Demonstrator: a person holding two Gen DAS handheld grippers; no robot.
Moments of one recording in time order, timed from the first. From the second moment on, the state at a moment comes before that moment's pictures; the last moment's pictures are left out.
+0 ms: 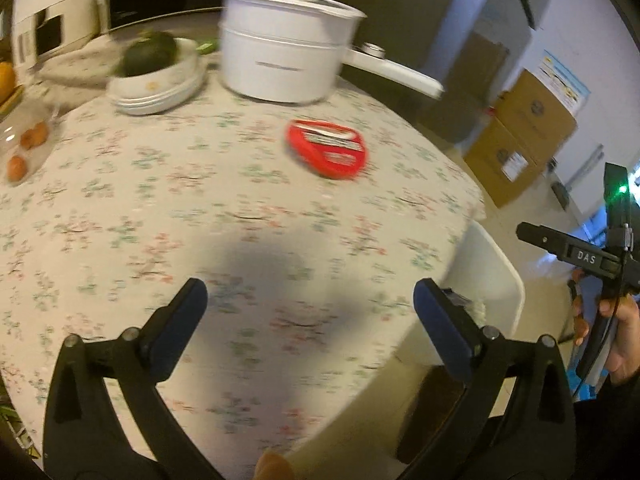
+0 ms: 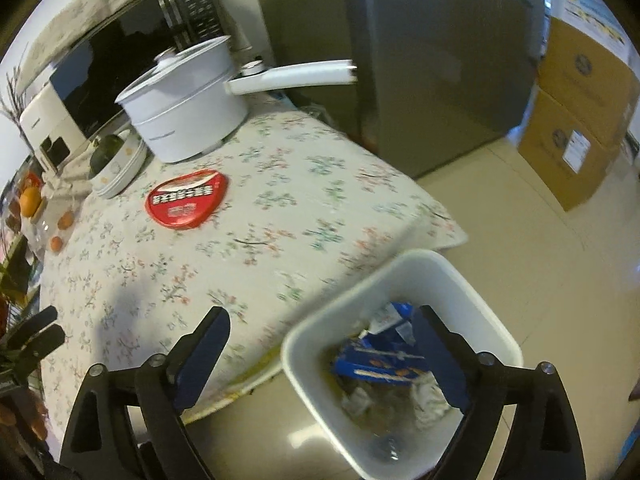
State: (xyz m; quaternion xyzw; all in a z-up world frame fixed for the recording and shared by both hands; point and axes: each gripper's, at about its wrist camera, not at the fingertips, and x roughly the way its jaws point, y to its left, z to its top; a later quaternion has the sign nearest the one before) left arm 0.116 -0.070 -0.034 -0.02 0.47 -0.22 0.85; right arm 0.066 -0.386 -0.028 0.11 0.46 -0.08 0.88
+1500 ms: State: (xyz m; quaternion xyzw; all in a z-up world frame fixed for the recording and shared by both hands) left arm 0.174 0.018 -0.057 -0.04 0.51 -0.09 0.85; right arm 0.248 -0.210 -0.054 -0.09 0.39 -0.05 0.92
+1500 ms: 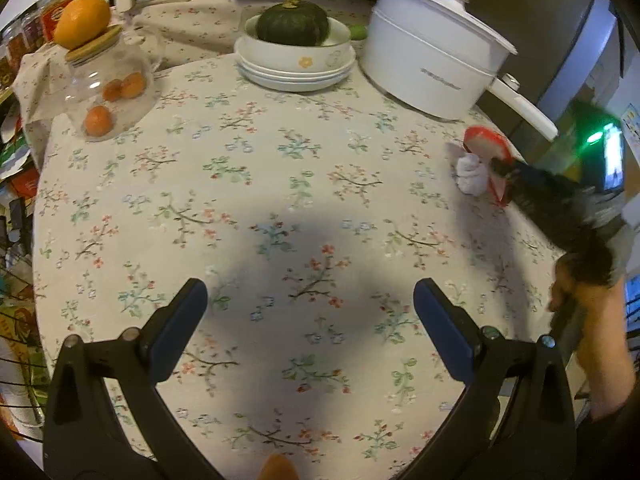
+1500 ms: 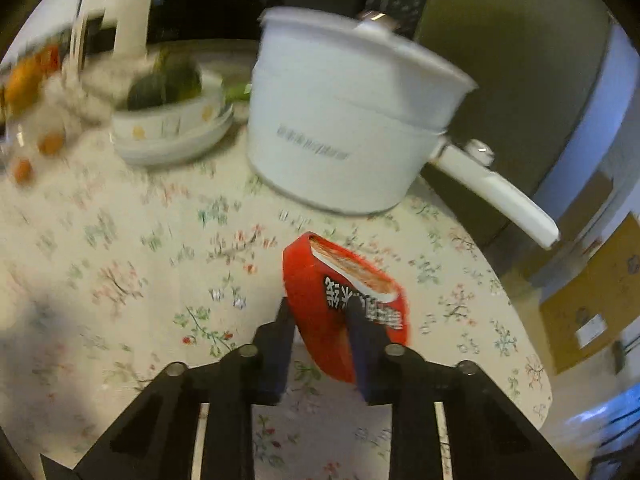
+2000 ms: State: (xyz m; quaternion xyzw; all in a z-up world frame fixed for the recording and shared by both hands) left arm 0.205 -0.091 -0.068 -0.02 0.49 -0.18 0.85; right arm 0.157 -0.371 -0.012 0.14 0.39 -0.04 0.91
